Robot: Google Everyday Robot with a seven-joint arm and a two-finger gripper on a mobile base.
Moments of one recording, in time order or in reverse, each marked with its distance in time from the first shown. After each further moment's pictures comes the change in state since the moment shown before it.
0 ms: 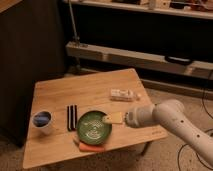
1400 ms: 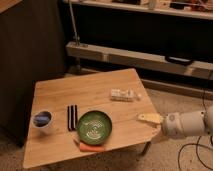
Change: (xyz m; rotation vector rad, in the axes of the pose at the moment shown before) arm -0.071 0.027 -0.147 0.136 0.167 0.465
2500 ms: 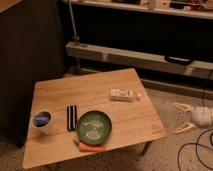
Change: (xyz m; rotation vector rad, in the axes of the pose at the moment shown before) arm 0.126 0.097 -0.061 -0.001 -0.135 1.191
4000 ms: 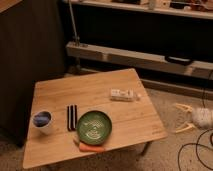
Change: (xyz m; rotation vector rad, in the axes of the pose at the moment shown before) arm 0.035 -0.009 -0.015 0.117 -0.053 0.204
